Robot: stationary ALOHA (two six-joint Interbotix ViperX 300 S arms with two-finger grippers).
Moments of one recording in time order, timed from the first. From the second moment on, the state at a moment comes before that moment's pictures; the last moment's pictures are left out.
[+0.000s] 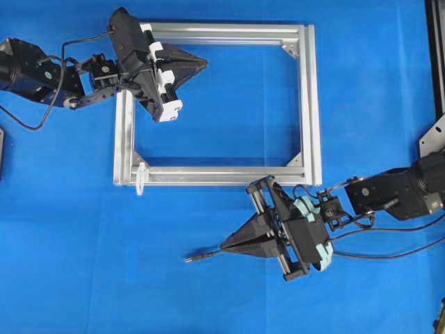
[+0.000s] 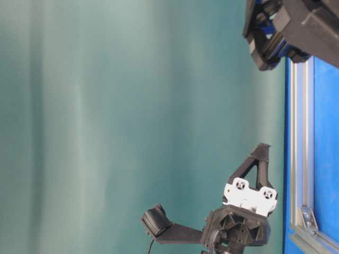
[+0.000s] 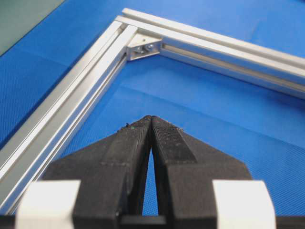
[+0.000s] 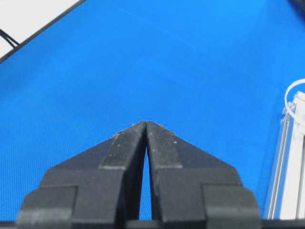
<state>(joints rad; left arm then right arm) 0.28 0.16 0.84 -0.11 -0.78 0.00 0.28 0.18 0.83 -0.11 -0.78 0.00</state>
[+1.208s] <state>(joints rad) 0.28 0.15 0.83 -0.10 -0.72 0.00 0.30 0.15 0.81 -0.06 -0.69 0.08</state>
